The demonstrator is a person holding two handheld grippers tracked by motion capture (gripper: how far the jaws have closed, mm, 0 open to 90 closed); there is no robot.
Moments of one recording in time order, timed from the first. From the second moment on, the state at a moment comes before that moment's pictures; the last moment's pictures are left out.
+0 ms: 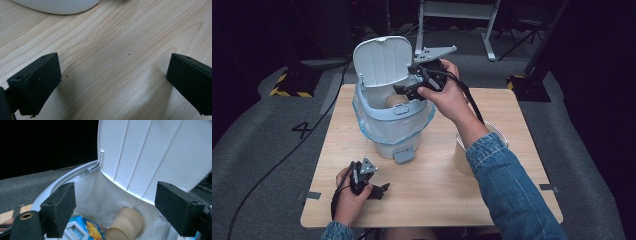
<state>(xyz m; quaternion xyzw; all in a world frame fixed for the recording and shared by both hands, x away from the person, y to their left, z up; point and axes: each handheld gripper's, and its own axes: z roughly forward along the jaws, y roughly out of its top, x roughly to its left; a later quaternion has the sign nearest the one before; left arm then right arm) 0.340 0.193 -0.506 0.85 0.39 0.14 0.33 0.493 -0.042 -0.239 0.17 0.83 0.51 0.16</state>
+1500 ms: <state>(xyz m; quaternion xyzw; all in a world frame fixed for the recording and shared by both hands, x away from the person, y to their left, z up) 0.347 0.197 -0.506 0.85 0.38 0.13 0.33 0.419 -0.267 -0.254 0.26 0.81 0.49 0.20</state>
